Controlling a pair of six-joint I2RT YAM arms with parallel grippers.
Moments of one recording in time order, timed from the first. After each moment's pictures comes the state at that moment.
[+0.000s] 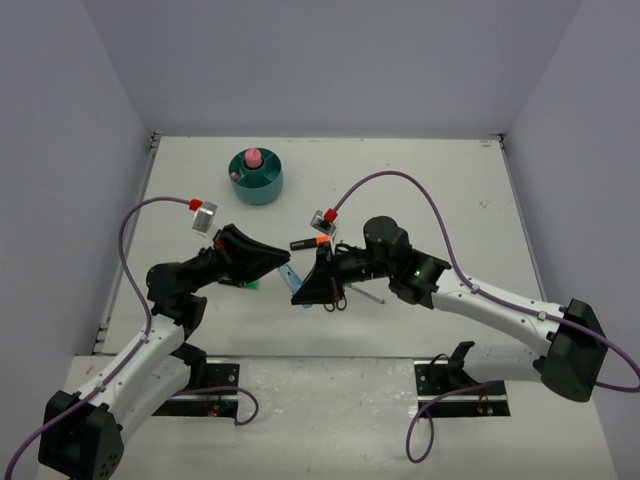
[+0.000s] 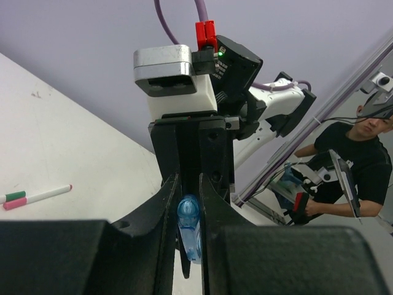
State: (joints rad) left arm -0.35 0.77 0.34 0.97 0.84 -1.12; right arm 0.93 1.23 0.88 0.10 -0.72 0.61
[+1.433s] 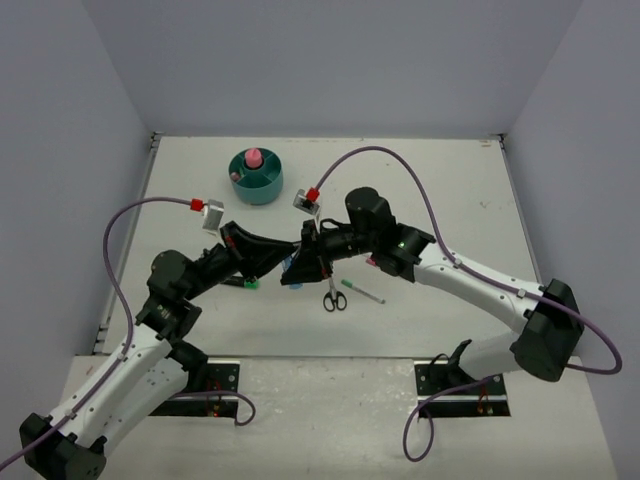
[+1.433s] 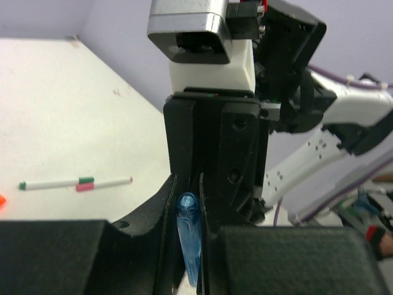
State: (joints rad) left arm -0.51 0.63 0.50 0.37 0.50 -0.76; right arm 0.88 1.41 1.16 -0.07 -0.81 0.45
